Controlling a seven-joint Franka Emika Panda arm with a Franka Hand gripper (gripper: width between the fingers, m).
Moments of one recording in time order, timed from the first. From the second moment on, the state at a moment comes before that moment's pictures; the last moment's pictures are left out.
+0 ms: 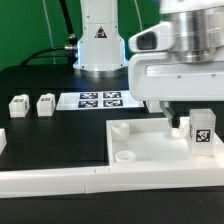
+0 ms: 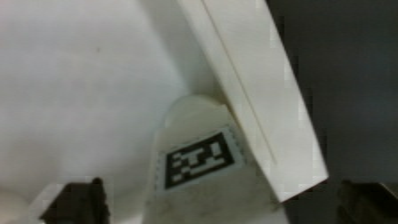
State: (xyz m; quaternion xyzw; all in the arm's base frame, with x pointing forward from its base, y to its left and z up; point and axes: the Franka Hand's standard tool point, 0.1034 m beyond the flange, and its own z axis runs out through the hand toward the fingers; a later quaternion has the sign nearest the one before) arm 0.626 0.120 0.069 -0.98 0.21 -0.03 0.06
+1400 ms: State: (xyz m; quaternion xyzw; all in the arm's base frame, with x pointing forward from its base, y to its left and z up) arm 0.630 0.114 0.072 -0.68 0.72 0.05 0.09
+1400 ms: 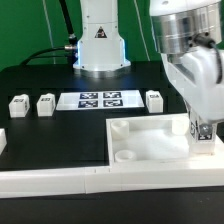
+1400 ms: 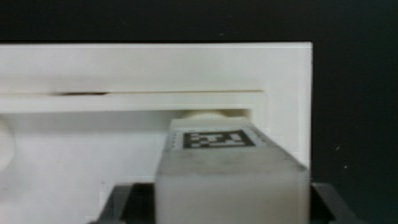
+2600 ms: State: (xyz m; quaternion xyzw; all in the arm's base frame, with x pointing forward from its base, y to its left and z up) arm 0.630 0.115 0.068 -0.93 0.36 0.00 0.07
